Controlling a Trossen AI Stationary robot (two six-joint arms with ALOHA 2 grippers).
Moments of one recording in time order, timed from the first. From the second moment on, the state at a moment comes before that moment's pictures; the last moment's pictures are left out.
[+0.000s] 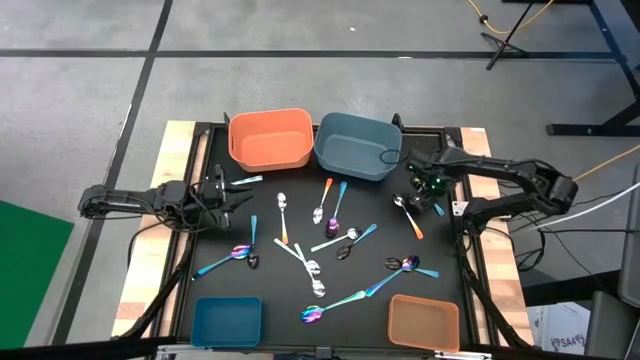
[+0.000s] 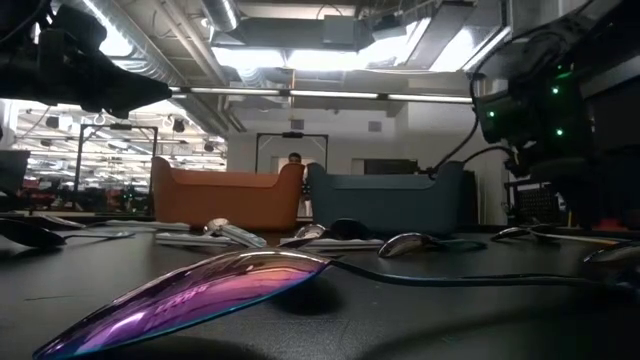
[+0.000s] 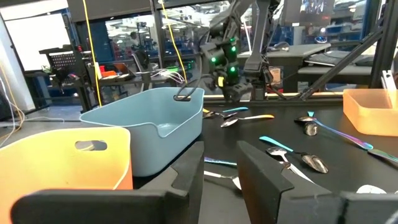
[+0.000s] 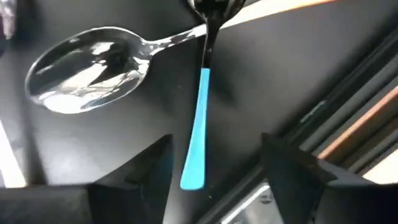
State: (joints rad) left arm -0.04 0.03 0.01 0.04 -0.30 0.08; right arm -0.61 1.27 0.62 -1.04 0.07 0.31
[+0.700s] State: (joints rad) left arm -0.04 0.03 0.01 0.04 -0.30 0.08; right arm -0.62 1.30 0.58 -0.93 0.08 0.34
